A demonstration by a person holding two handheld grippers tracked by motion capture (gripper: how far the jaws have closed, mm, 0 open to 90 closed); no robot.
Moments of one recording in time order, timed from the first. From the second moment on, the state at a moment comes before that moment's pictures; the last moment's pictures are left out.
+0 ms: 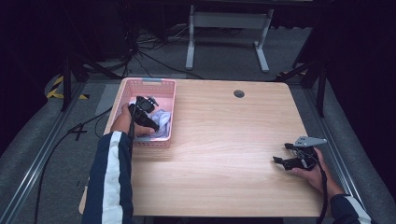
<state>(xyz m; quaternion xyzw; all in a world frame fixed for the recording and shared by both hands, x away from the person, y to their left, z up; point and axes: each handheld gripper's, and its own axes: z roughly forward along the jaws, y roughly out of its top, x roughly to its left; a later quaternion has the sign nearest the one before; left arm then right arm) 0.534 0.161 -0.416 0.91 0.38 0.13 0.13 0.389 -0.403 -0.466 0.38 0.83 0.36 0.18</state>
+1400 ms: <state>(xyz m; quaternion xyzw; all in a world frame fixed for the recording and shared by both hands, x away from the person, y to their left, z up) 0.511 0.189 -0.356 0.85 0.41 0.23 0.26 0.387 -0.403 -0.466 0.37 0.84 0.36 0.18</state>
